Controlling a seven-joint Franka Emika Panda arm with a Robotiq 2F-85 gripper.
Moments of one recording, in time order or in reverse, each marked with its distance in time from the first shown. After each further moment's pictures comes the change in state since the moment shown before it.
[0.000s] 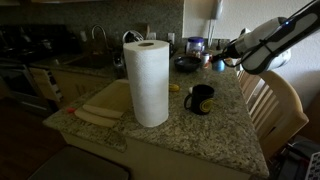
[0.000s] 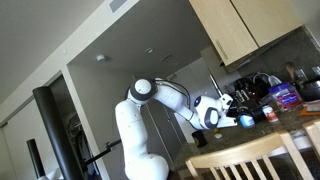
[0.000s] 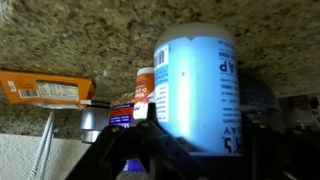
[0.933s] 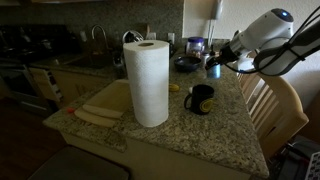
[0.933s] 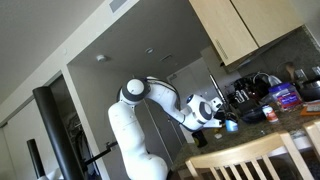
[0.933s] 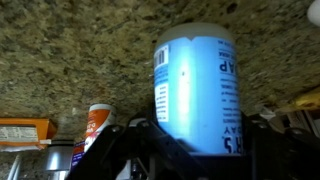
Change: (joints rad) arm -0.074 -0.117 0.106 -0.028 -0.535 -0.245 0.581
